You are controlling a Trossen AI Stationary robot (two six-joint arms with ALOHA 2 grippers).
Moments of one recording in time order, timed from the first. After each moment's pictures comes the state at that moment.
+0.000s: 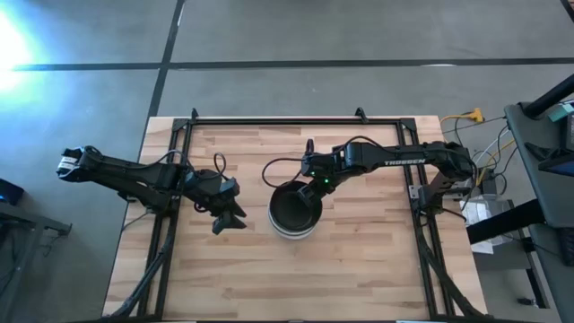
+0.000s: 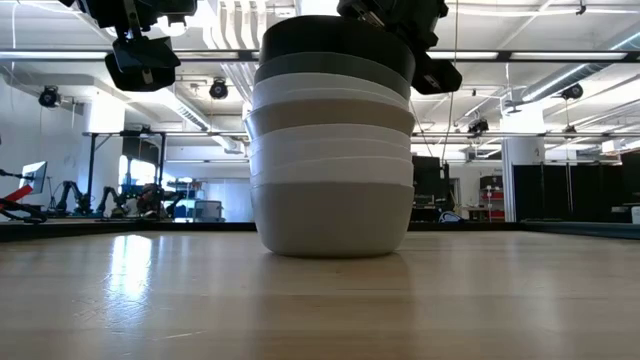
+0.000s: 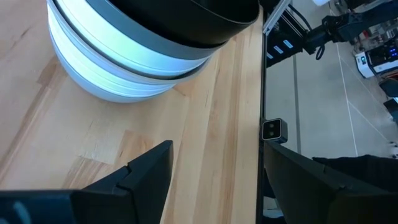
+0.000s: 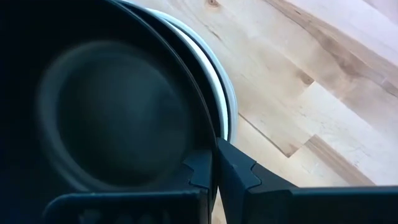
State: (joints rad) left arm -0.15 0.98 0.78 -0.42 0.23 -0.70; right arm -0.02 1.72 1.53 -1.00 -0.06 0.86
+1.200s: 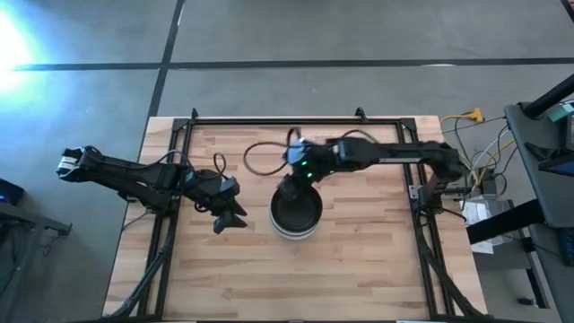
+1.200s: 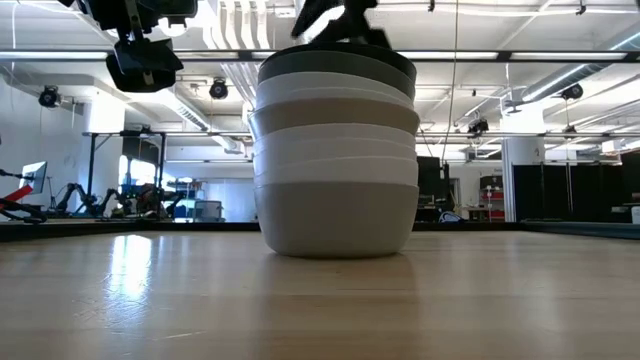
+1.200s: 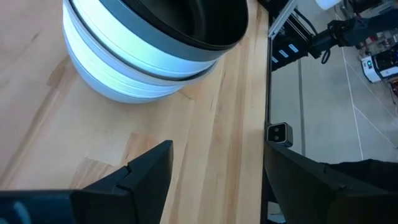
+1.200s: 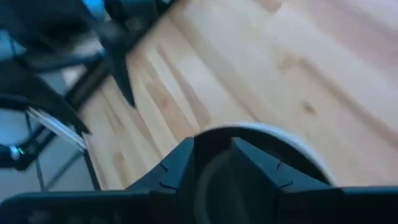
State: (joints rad) left arm -0.15 0.98 0.78 -0.42 0.21 -0.70; right arm -0.01 1.78 1.75 -0.77 -0.05 0.74
